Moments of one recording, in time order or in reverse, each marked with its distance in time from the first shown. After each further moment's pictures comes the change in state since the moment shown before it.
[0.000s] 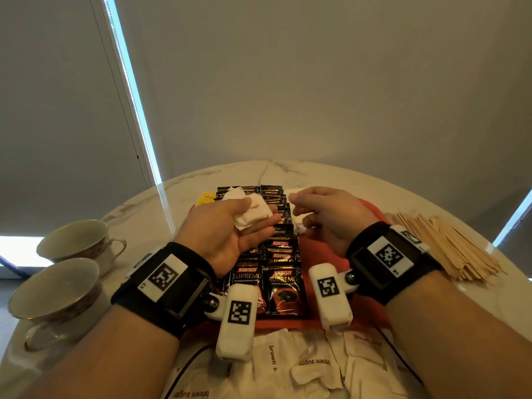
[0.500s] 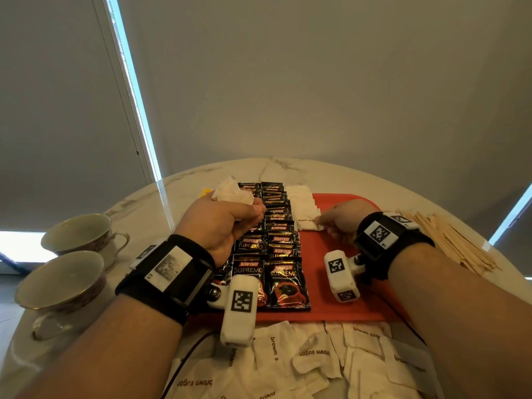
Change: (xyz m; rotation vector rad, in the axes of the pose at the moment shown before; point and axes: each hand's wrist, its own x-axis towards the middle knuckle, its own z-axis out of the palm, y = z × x) left_hand 0.009 -0.002 -0.009 0.059 0.120 0.170; right_hand 0.039 0.015 -0.040 -0.516 0.220 0.309
